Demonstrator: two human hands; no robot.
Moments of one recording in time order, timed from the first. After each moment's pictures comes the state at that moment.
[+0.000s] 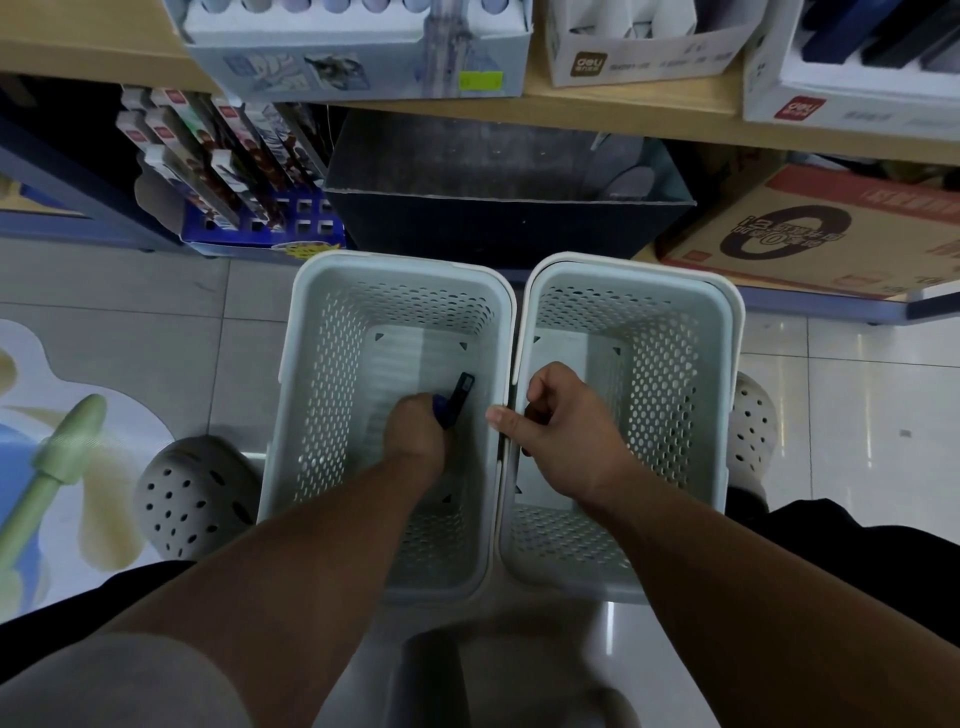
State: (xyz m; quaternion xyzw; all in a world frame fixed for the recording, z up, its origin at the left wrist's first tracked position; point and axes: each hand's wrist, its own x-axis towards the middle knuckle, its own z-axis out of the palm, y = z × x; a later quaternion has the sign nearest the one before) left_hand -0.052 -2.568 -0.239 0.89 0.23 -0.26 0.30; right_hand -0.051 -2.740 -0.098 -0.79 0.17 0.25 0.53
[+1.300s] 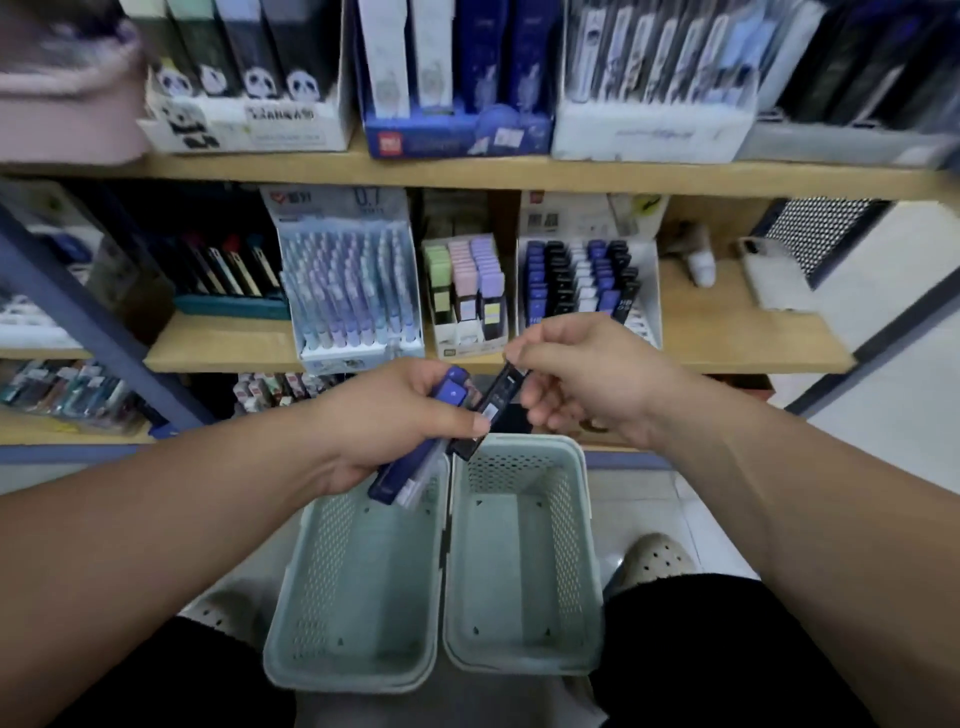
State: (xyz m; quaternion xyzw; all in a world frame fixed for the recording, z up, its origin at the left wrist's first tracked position) left_hand -0.026 -2.608 0.198 0.72 -0.05 -0.31 0.61; right_hand -0.017 -2.817 0.214 -0.76 0.04 0.21 0.62
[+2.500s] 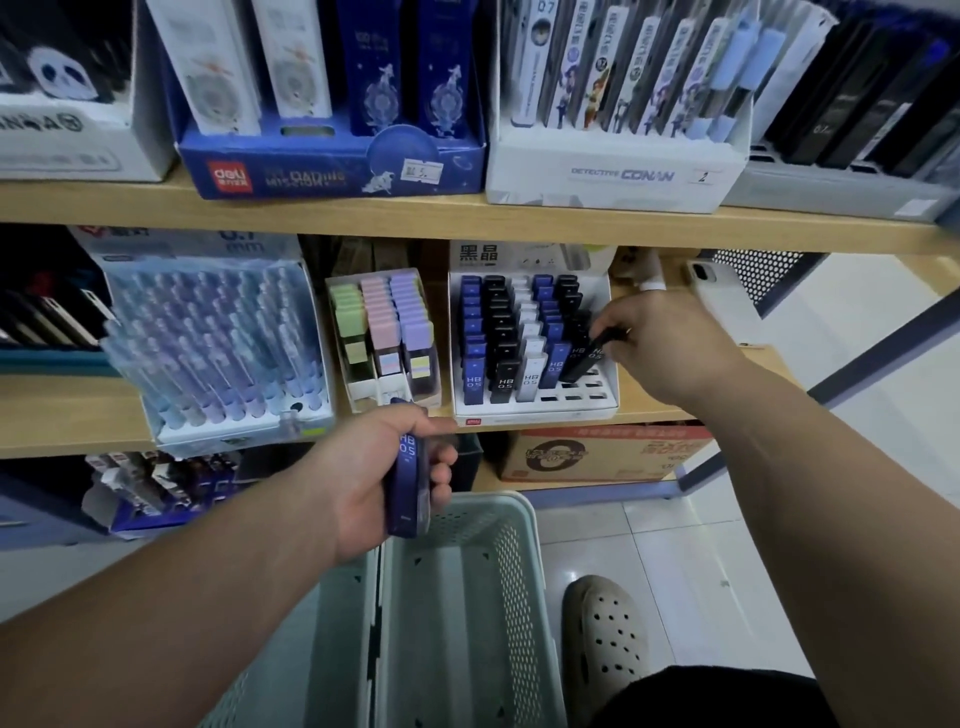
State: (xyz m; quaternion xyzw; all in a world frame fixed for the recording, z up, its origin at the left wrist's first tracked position) left_hand 0.059 -2.676 0.155 0.50 0.23 -0.36 0.75; right_hand 0.097 -2.950 0.191 -0.99 0.00 -0.02 0.13
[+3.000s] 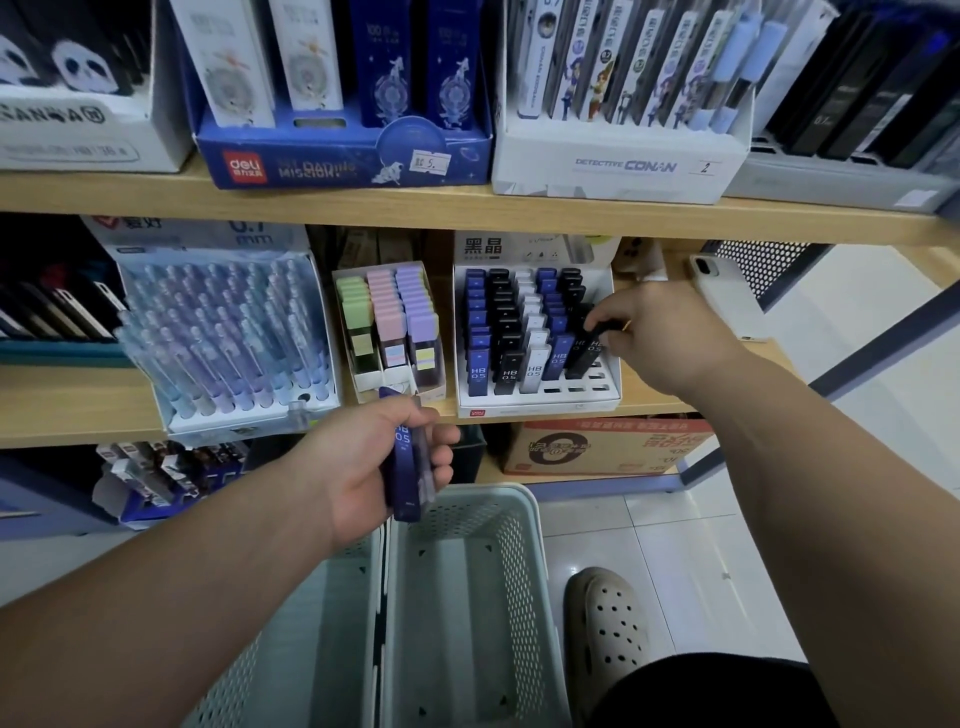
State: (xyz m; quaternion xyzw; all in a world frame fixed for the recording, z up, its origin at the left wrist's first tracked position) left_hand 0.056 -2.668 0.161 0.53 0.24 -0.34 0.74; right_hand 0.098 -2.947 0.191 -0.99 -0.01 -0.02 0.13
